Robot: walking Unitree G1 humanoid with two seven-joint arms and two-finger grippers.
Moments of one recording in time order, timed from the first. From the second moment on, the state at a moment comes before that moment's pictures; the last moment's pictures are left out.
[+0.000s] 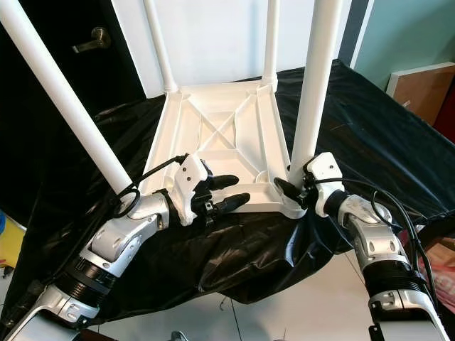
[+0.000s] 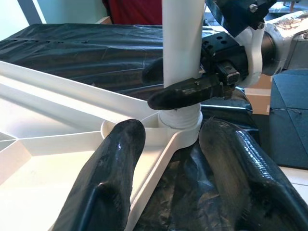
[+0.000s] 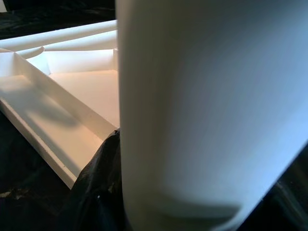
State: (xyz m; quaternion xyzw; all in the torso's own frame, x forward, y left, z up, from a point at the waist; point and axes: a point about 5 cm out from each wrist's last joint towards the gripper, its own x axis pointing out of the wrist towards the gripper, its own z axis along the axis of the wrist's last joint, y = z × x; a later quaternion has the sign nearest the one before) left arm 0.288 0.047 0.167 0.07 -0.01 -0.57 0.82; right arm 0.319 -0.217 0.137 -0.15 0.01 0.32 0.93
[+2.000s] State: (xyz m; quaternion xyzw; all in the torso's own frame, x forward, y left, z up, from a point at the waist) left arm 0.286 0.045 0.164 0.07 -0.02 -0.56 0.83; right arm 0.294 -0.180 0.127 0.02 -0.04 -0.04 1.00
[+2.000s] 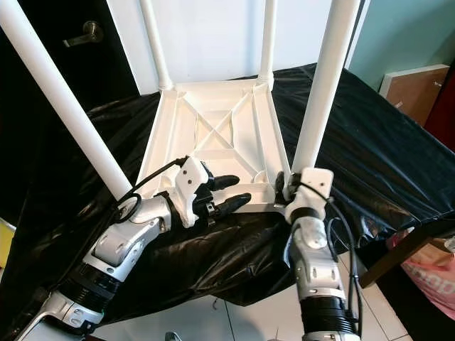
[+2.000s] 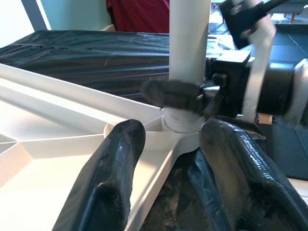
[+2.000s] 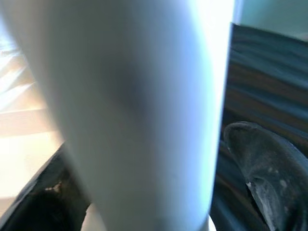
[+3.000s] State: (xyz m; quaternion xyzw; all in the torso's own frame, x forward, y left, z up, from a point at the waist) left arm 0.294 0.047 0.170 0.07 -0.03 -0.55 0.83; right arm 0.313 -0.216 0.145 -0.13 0.04 0.37 0.92
